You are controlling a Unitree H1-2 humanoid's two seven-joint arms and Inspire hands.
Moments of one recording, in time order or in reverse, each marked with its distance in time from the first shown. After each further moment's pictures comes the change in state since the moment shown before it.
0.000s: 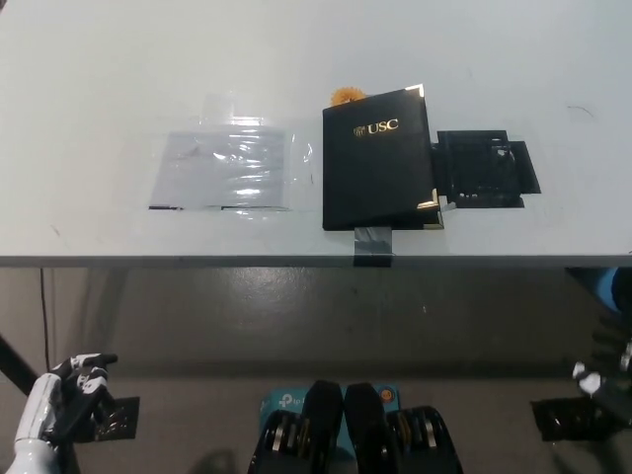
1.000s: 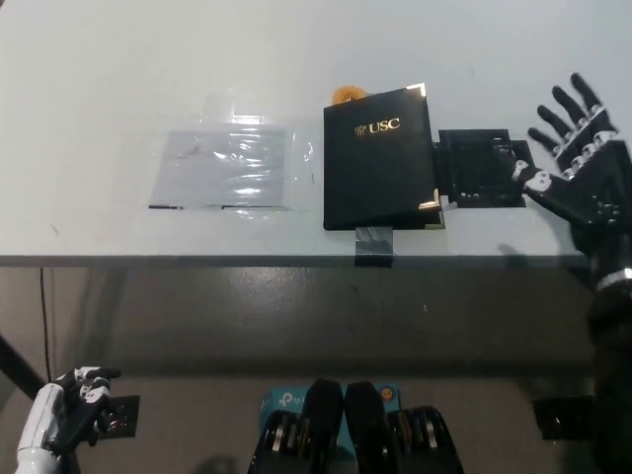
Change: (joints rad) left_arm 0.016 -0.007 -0.003 -0.004 0.001 0.014 0.000; right_arm -0.453 0.185 -0.117 -0.123 0.262 0.384 0.055
